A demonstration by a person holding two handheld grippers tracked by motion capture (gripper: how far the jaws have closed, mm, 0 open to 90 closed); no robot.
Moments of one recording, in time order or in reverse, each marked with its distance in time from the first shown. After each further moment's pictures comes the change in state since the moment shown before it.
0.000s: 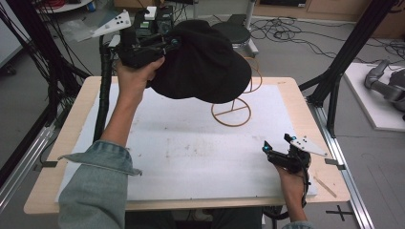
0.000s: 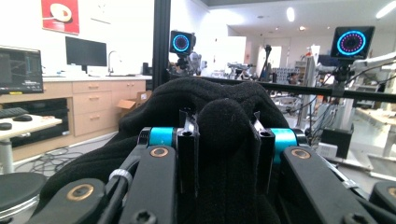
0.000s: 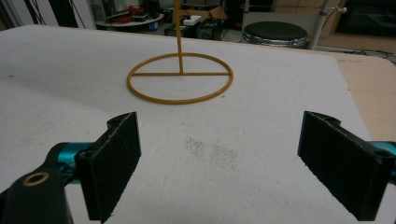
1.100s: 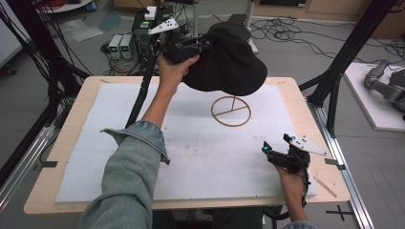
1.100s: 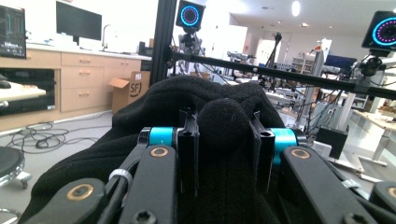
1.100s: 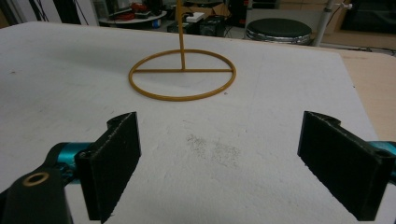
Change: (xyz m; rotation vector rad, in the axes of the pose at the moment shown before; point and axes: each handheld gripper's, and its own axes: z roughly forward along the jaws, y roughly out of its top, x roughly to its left) left arm 0.056 -0.065 0.091 0.073 0.000 -0.098; right arm -0.001 -0.002 0.002 0.016 0.014 0.005
